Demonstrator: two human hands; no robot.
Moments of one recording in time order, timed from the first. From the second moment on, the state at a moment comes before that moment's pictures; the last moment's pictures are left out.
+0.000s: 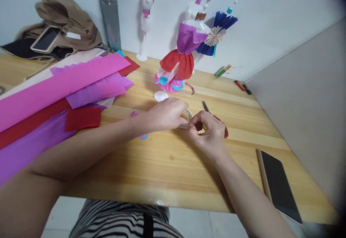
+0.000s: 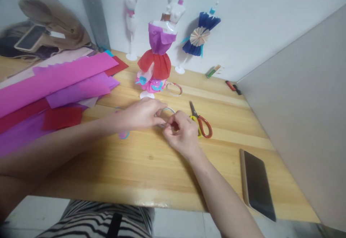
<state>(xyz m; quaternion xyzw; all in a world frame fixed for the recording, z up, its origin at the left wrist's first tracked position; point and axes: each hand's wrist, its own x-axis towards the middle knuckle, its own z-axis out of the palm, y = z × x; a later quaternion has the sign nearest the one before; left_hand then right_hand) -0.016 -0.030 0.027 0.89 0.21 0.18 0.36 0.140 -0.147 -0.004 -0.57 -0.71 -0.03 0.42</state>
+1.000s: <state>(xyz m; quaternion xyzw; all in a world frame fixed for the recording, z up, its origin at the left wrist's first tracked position) -0.098 0.004 0.127 0.88 0.18 0.20 0.40 0.071 -0.079 -0.043 -0.55 -0.68 0.33 0.37</state>
